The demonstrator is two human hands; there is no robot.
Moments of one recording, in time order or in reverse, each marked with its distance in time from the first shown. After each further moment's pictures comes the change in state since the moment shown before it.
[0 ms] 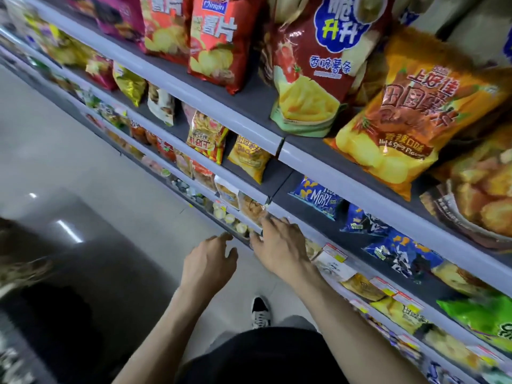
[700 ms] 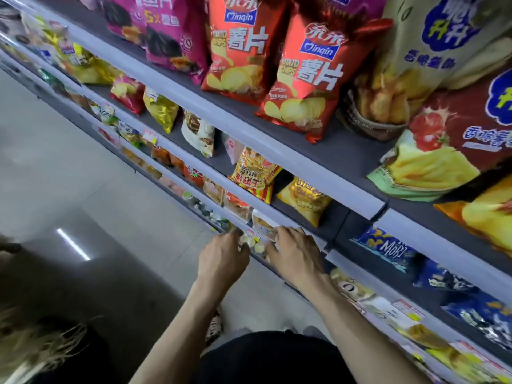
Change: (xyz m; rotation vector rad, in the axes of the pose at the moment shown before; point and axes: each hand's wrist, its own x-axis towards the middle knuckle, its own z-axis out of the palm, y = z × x) left_hand 0.183 -0.107 -0.086 -0.060 0.002 0.020; right_hand 0.164 -0.113 0.031 0.038 -0.048 0.088
